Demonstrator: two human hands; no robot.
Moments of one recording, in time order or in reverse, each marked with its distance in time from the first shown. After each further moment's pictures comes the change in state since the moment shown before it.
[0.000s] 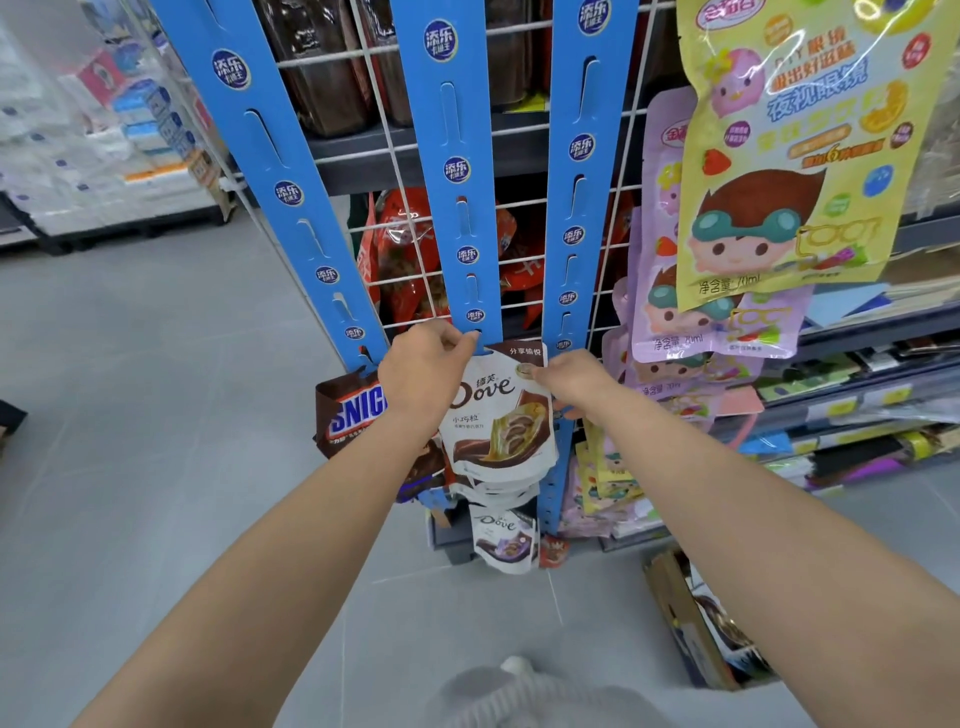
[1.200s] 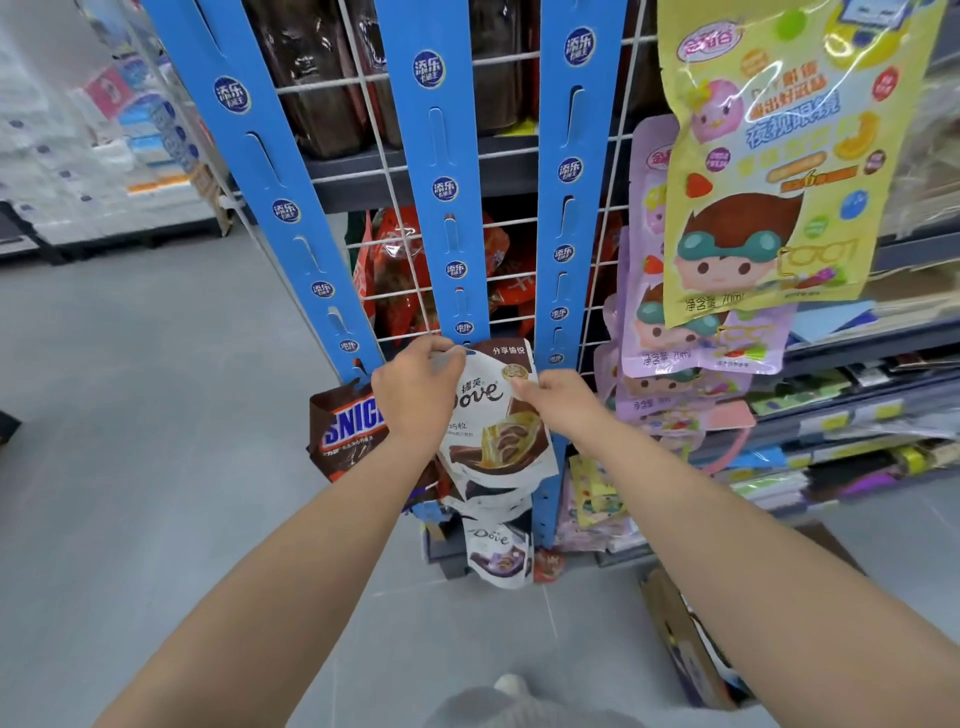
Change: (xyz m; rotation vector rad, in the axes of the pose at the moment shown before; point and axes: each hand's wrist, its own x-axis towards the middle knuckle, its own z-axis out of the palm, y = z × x) left_hand -0.009 0.000 0.007 -0.150 0.143 -0.090; right_hand -0.019 0.006 0.009 0.199 0.000 -0.146
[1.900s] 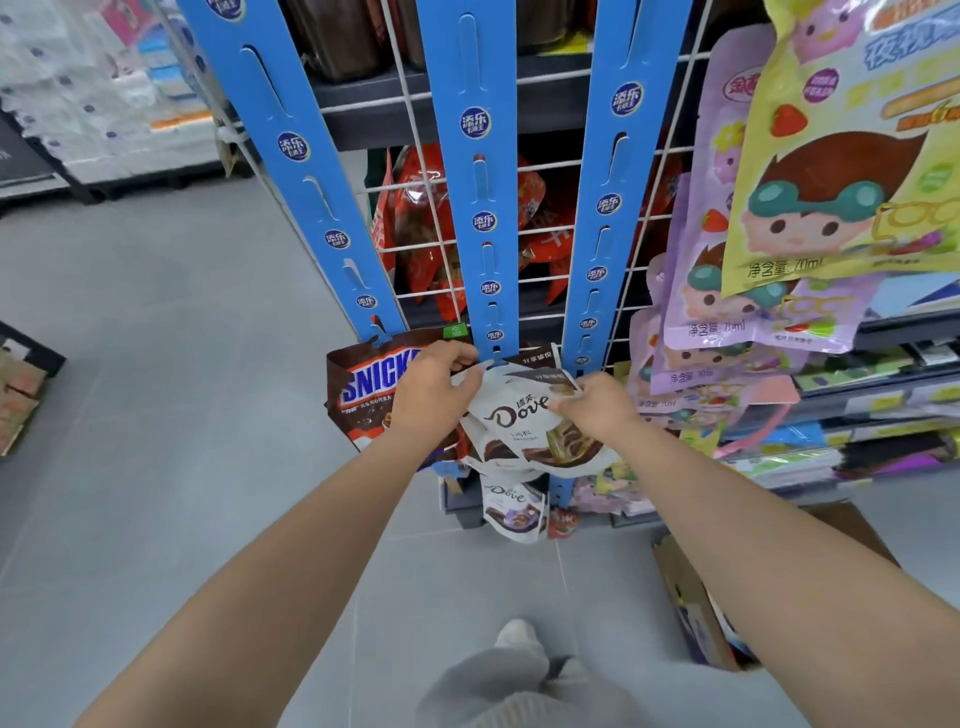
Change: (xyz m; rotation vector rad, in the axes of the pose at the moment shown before) left_hand -0.010 -0.056 0.009 0.067 -0.347 0.155; right_hand 0.018 0.048 0.004 -0.371 -0.047 0.137
